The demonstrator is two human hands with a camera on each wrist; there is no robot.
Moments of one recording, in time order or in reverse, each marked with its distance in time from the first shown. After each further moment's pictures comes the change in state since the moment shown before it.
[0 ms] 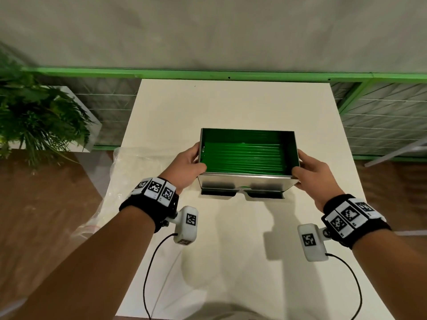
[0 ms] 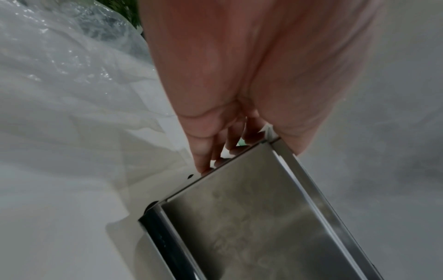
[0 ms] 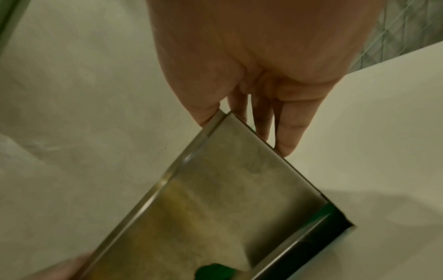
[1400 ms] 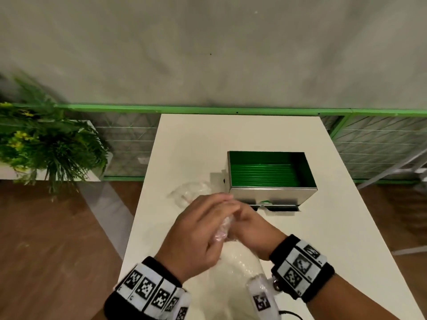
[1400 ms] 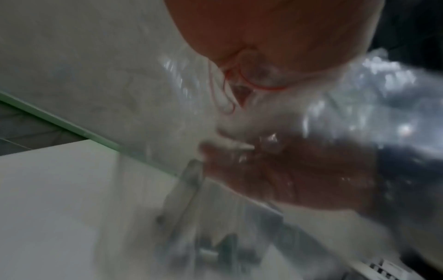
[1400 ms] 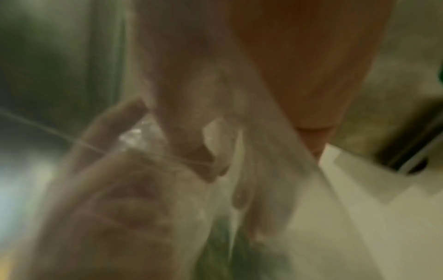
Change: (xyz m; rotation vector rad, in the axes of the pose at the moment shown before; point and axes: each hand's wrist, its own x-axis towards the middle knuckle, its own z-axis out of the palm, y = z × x) left_hand -0.173 -0.002 -0.055 0.602 0.153 1.028; right_hand -0.136 -0.062 0.192 0.139 -0.585 -0.164
